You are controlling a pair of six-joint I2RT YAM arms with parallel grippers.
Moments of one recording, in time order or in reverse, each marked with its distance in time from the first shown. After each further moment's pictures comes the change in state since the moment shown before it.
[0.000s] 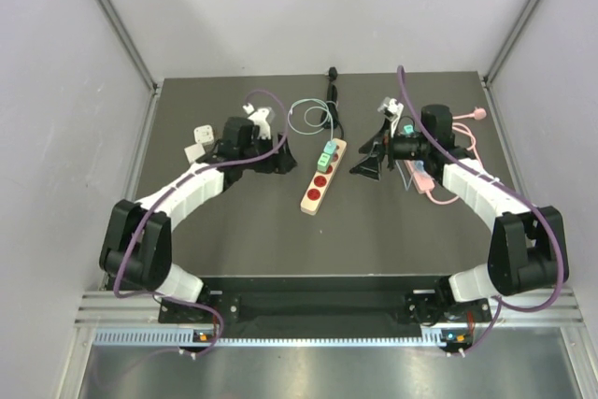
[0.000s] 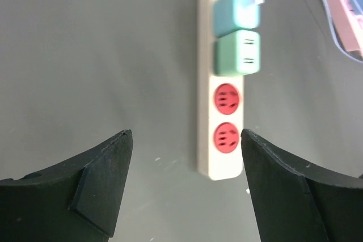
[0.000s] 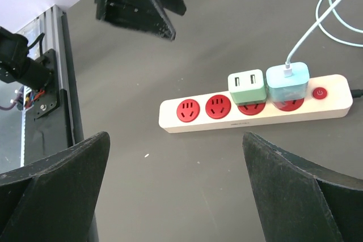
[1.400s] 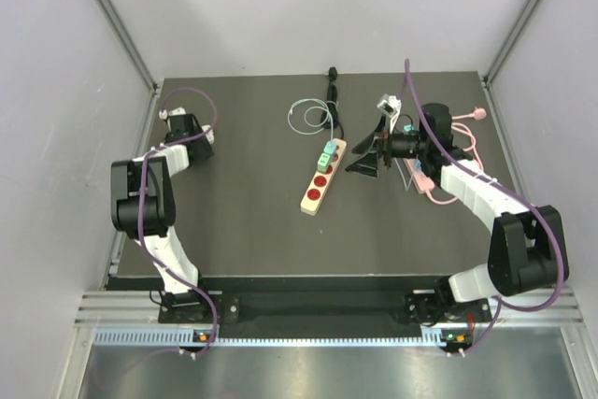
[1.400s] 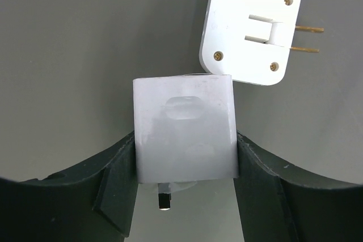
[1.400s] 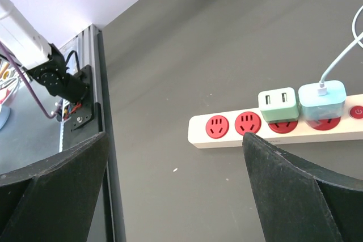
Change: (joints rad) left arm 0.468 0.372 0.129 0.069 -0.455 -0.013; right arm 0.024 0.000 -0.013 0.132 -0.064 0.188
